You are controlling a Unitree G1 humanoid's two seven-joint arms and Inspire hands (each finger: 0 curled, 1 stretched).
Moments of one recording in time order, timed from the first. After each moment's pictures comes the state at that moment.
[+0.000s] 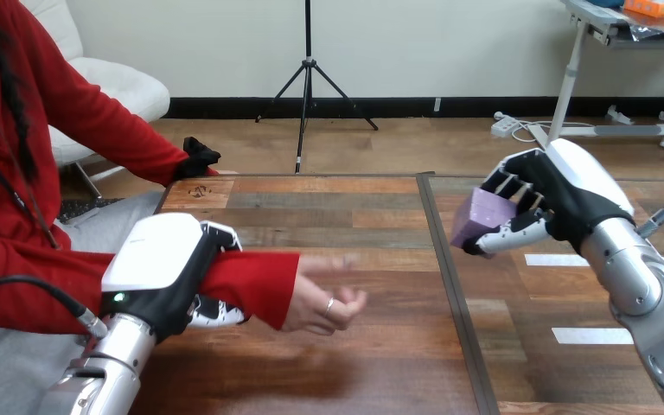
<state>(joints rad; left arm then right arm) -0.14 0.50 -0.24 0.28 0.73 -0.21 0.21 -0.48 -0.54 0.22 0.49 -0.39 -0.02 0.07</state>
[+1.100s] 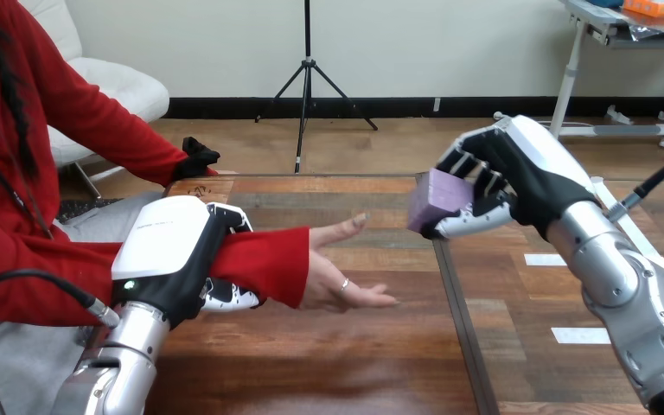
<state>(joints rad) -0.15 0.44 -0.22 0.24 0.73 -0.17 0.21 -0.47 -0.48 0.22 0.30 -0.38 0.02 0.12</state>
